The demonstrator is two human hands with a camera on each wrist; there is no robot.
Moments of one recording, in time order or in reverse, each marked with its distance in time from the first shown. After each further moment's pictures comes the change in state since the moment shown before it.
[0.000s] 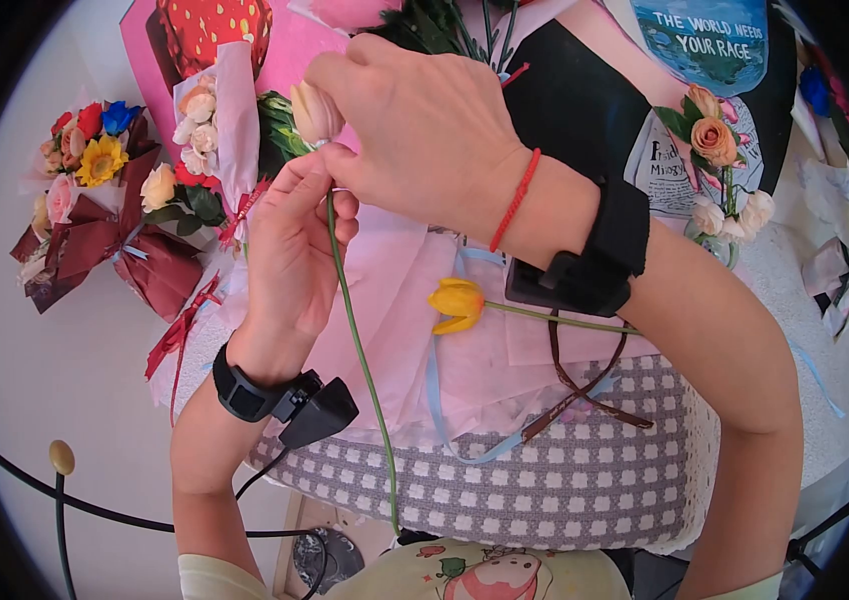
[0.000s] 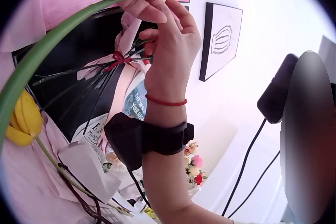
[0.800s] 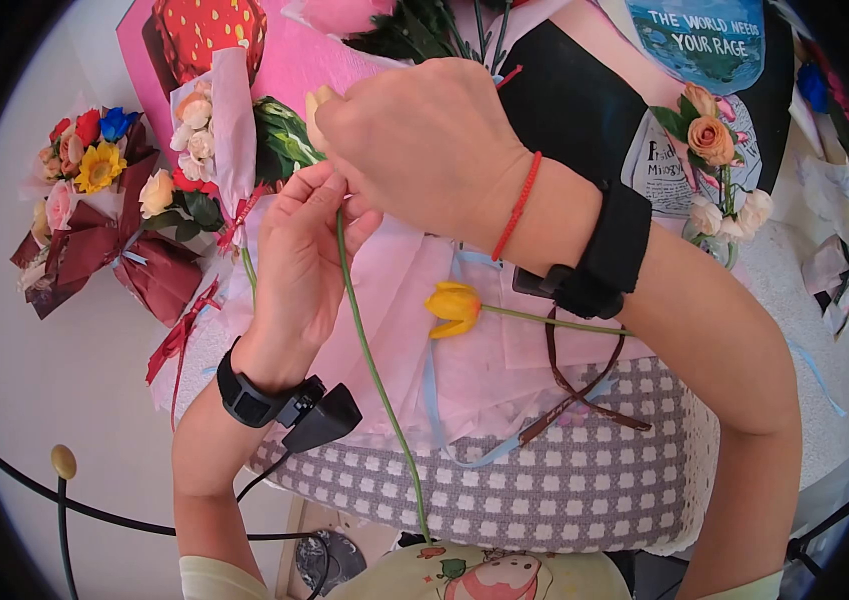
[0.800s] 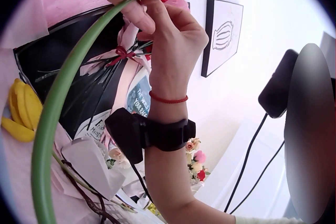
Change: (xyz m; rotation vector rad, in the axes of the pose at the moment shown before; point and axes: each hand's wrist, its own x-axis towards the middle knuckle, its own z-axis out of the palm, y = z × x) left_hand -0.002 -0.004 0.008 0.040 -0.004 -0.055; right_hand -0.003 0.005 -0.003 -0.192 -0.030 -0.169
